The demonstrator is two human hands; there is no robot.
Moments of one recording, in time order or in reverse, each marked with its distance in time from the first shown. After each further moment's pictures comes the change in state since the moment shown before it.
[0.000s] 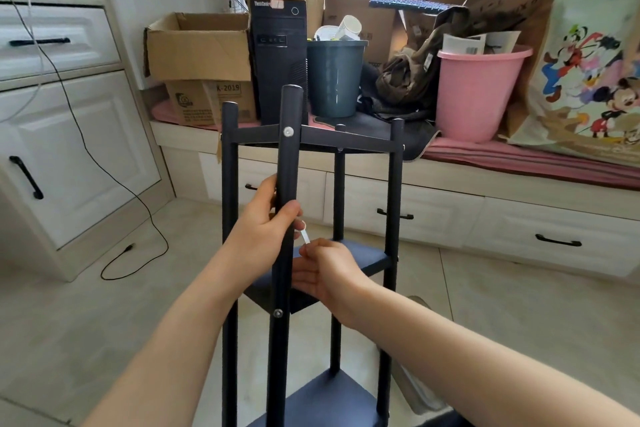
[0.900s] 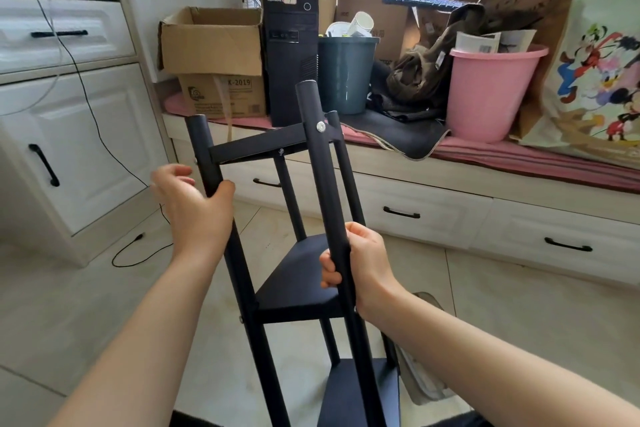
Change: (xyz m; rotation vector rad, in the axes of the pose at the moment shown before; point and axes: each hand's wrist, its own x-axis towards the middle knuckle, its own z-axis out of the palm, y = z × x) left_hand 0.004 -0.012 -0.042 0.131 0.729 -0.124; right_hand -0.013 -0.001 -0.027 0.008 0.003 -0.281
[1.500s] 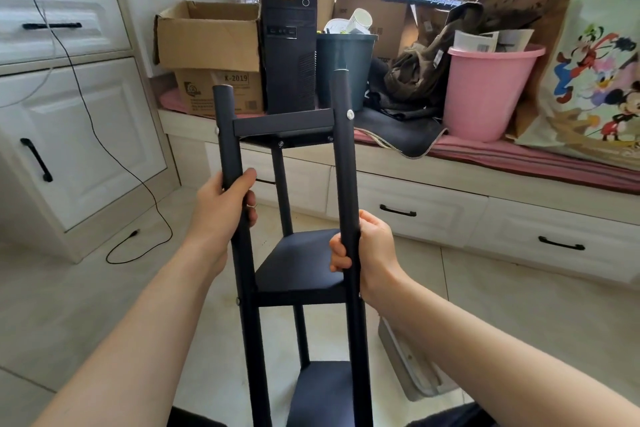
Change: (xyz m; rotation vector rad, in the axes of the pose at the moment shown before) left_hand -0.002 -0.002 0.012 -0.330 -0.416 -0.238; right_hand 0.012 -0.006 -0.011 0.046 0.043 -0.041
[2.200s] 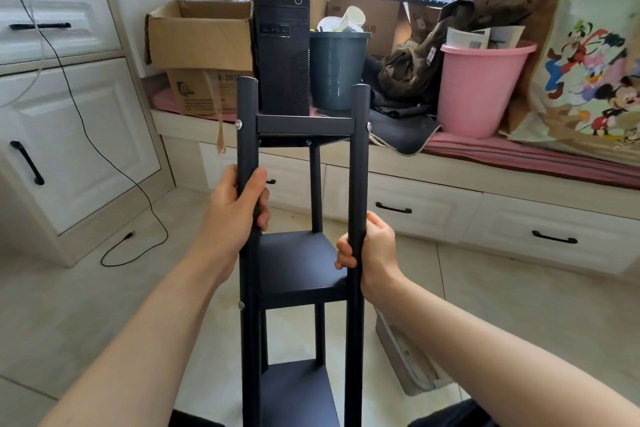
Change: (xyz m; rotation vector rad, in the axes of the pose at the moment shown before) left_hand -0.014 -0.002 0.012 0.017 -0.202 0.156; right_hand 0.011 0.011 -0.015 -0.021 0.122 -0.052
